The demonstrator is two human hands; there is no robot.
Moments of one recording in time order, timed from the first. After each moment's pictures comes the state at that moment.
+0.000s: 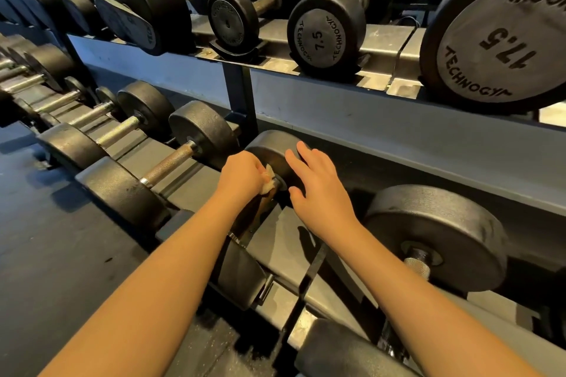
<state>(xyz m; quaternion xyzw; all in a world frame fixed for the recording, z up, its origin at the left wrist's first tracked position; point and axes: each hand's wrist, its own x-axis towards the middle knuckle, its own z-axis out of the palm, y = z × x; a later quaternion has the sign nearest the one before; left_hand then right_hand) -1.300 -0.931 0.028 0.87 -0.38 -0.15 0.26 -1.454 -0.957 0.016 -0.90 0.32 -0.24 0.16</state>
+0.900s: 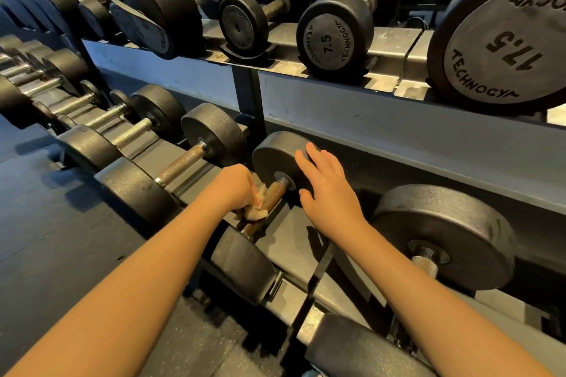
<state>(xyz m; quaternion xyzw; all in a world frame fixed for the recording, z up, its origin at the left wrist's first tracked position) -1.289 -0.895 0.035 0.88 -0.42 -0.17 0.13 -1.453 -0.956 0.015 -0.91 0.32 -0.22 0.15</state>
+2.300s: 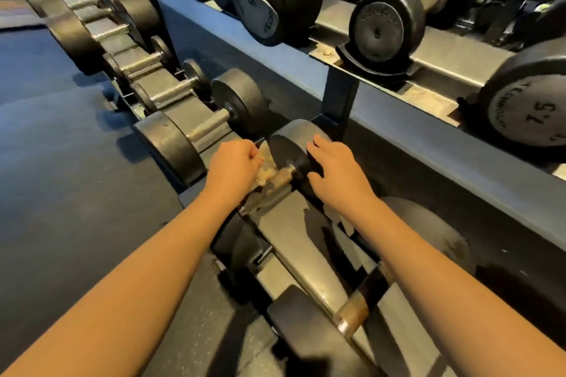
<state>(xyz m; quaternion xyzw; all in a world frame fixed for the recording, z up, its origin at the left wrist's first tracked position) -1.087 -0.874 0.045 0.88 -0.36 0.00 0.31 -1.229 -0.990 0.062 -0.96 0.23 -0.11 0.14</state>
